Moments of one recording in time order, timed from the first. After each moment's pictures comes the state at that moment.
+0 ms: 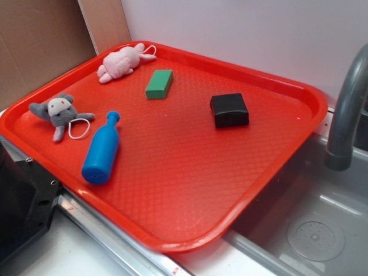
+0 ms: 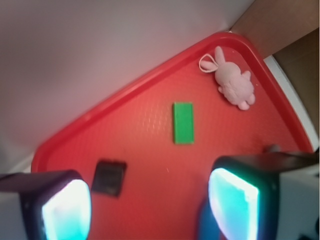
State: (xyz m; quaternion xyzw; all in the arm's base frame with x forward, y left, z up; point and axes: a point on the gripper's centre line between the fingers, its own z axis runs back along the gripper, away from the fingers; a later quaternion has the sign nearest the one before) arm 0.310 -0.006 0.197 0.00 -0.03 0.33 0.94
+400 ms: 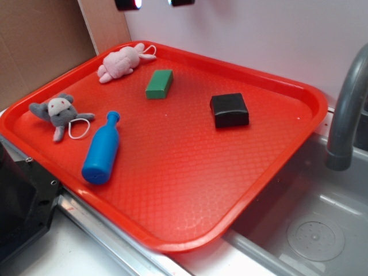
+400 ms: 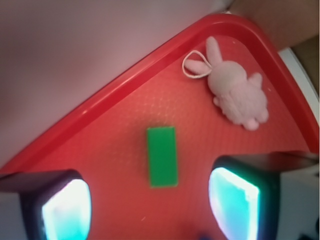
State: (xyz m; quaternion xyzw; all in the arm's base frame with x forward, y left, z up) arm 0.312 0.052 0.120 -0.02 -0.01 0.31 0.95
